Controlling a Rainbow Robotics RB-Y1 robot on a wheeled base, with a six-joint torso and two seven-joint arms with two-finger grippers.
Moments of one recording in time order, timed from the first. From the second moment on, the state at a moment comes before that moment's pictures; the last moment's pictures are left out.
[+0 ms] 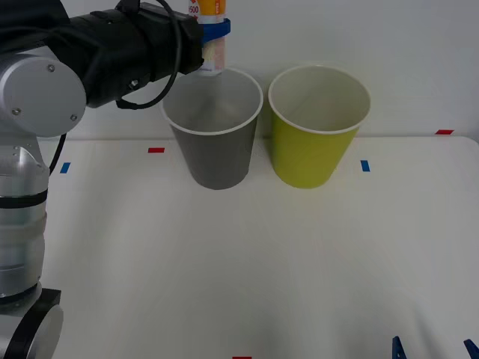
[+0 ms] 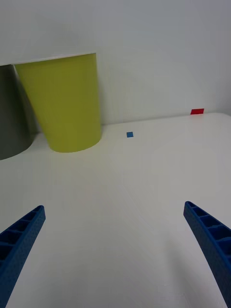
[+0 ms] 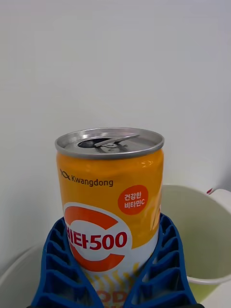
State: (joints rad) right arm 1.07 -0.36 0.28 -1.94 -0.23 -0.77 1.53; left arm -0.64 0.30 0.00 -1.94 0.77 0.96 -1.73
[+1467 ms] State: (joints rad) right arm 1.07 -0.36 0.28 -1.94 -0.23 -0.77 1.53; left arm -0.64 0.32 -0.14 -1.78 0.63 0.69 -1.72
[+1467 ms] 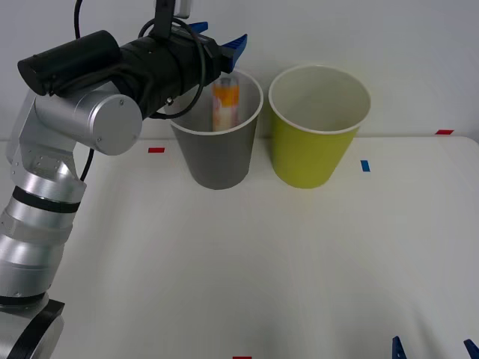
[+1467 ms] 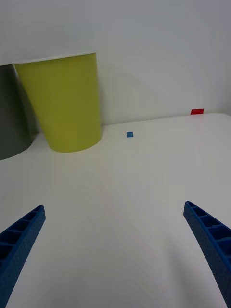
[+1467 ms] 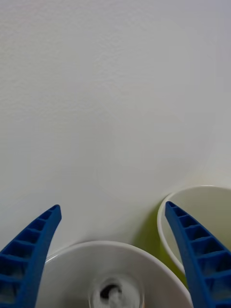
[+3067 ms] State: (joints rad) right arm 1.07 -0.36 0.28 -1.94 -0.23 -0.77 1.53; left arm -0.32 0.45 0.03 -2.21 0.80 0.92 -1.69
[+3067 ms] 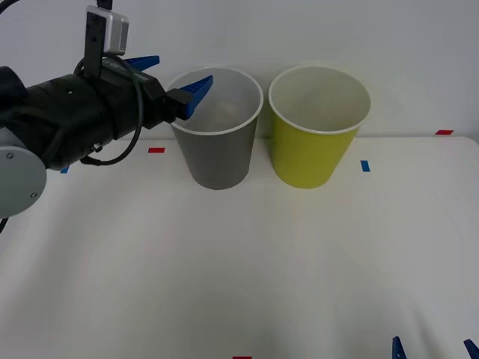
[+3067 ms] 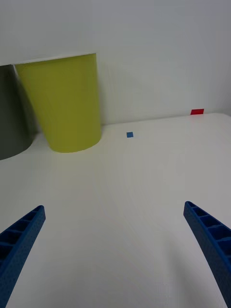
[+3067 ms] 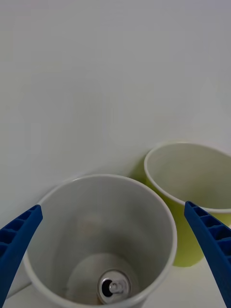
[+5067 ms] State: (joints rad) right arm 1.07 -0.36 0.28 -1.94 -0.23 -0.77 1.53; left arm 0.66 0.60 -0.13 -2.24 0.46 -0.17 -1.61
